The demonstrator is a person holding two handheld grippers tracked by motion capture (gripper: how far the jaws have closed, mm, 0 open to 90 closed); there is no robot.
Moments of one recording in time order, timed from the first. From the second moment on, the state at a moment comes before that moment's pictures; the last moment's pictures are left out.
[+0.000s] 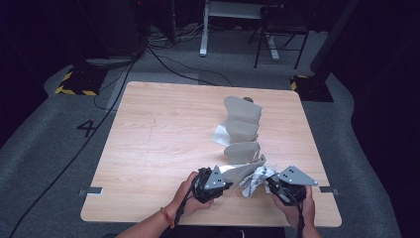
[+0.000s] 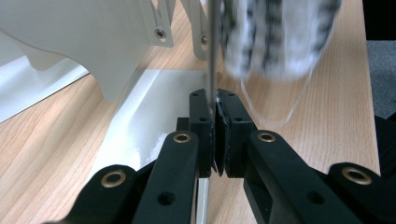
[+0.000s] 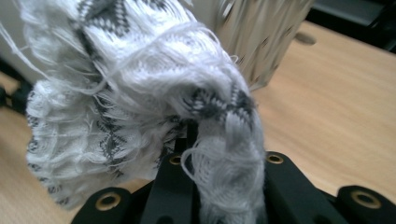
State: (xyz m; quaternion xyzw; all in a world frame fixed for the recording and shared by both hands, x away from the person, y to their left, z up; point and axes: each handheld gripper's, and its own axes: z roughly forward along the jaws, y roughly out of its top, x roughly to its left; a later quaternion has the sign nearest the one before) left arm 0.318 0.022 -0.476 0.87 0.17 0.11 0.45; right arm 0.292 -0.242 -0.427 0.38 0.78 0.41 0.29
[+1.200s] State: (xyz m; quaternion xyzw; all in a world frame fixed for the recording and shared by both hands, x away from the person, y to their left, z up) left arm 0.320 0.043 -0.482 0.89 0.17 0.10 0.41; right arm 0.302 -0.233 -0.451 0.37 0.80 0.35 0.30
